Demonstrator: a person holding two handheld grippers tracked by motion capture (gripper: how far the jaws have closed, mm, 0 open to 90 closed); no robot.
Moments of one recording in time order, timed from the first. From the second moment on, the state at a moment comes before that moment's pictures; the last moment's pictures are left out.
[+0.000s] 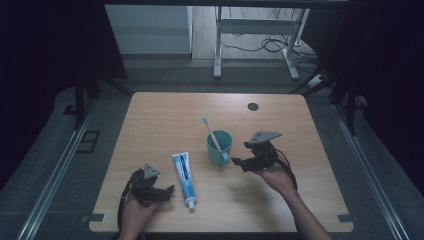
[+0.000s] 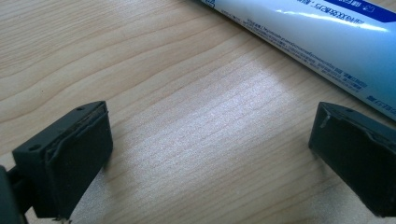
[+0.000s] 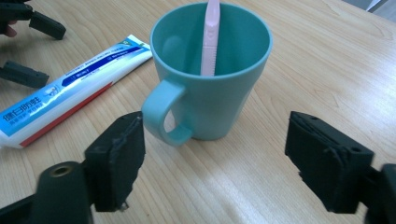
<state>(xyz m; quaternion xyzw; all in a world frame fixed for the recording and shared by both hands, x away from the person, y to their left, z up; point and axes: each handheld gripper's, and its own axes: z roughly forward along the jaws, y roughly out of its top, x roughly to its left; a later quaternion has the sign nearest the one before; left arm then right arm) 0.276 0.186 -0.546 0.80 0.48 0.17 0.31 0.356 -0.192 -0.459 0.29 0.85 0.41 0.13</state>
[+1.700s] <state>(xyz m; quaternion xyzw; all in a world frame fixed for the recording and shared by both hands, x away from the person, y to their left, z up) 0.276 0.187 -0.546 0.81 0.47 0.17 0.31 0.301 -0.267 -0.518 0.35 0.84 0.37 0.17</state>
